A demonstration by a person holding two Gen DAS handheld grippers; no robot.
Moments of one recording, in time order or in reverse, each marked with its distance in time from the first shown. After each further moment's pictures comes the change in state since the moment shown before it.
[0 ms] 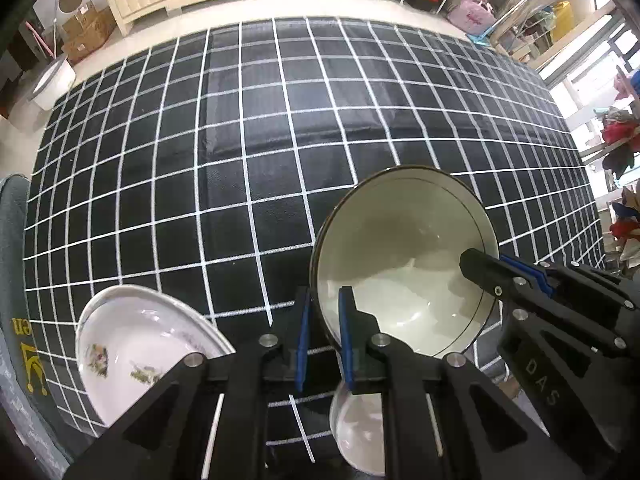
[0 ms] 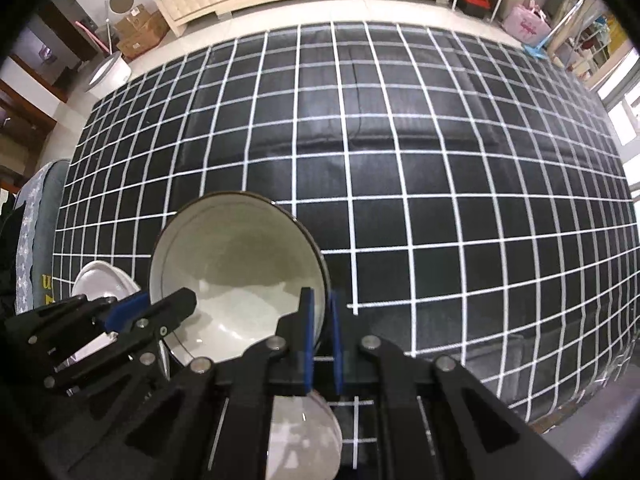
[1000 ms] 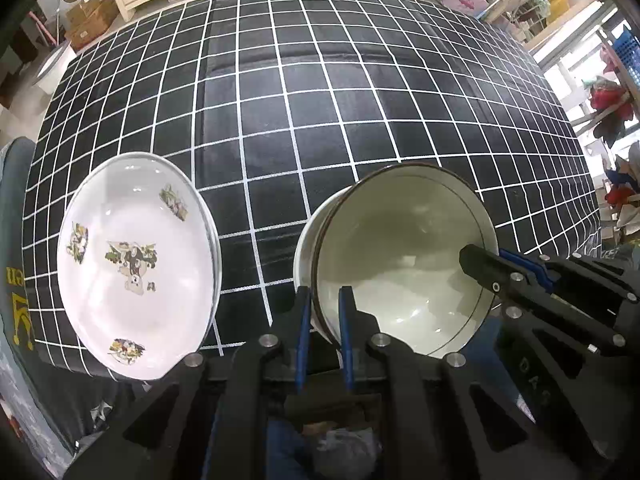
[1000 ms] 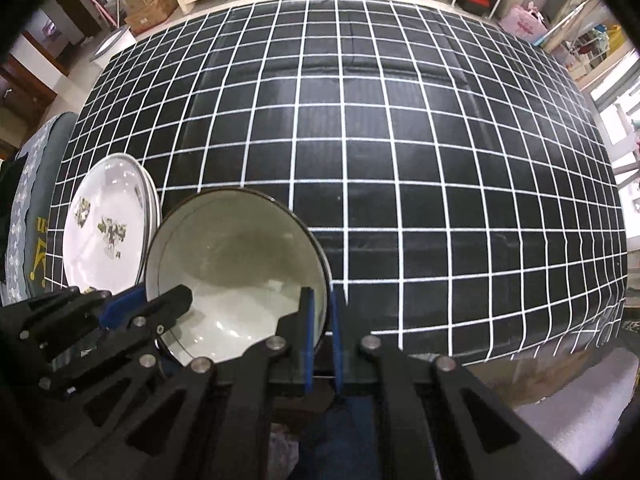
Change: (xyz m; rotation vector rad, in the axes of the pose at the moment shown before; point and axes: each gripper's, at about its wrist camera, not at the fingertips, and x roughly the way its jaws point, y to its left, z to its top) left arm -0.012 -0.026 -0.111 -0.002 0.040 -0.006; right arm -0.010 0.013 -0.096 -0.049 0.047 -0.045
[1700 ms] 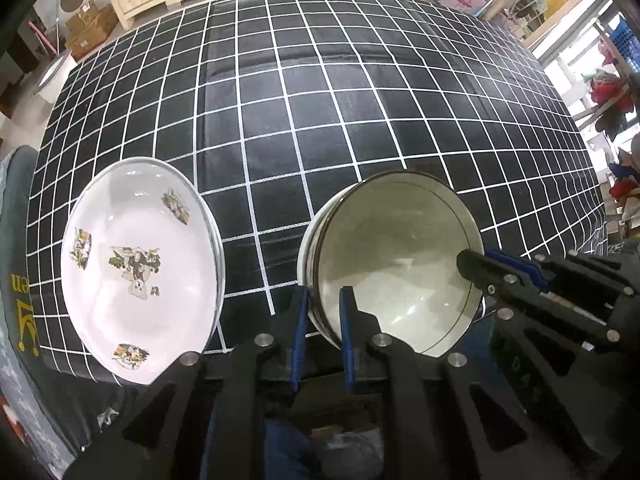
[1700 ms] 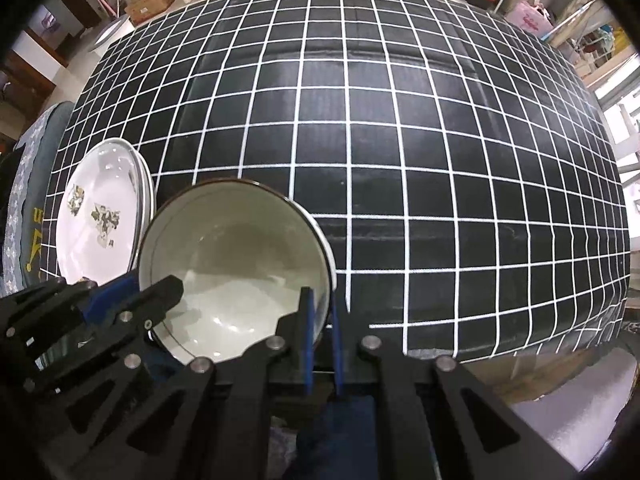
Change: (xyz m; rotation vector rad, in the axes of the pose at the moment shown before) left arm 0.004 -0.001 0.002 0.034 -0.015 0.025; right arm 0.009 -0.003 -0.001 -0.023 0.021 0.001
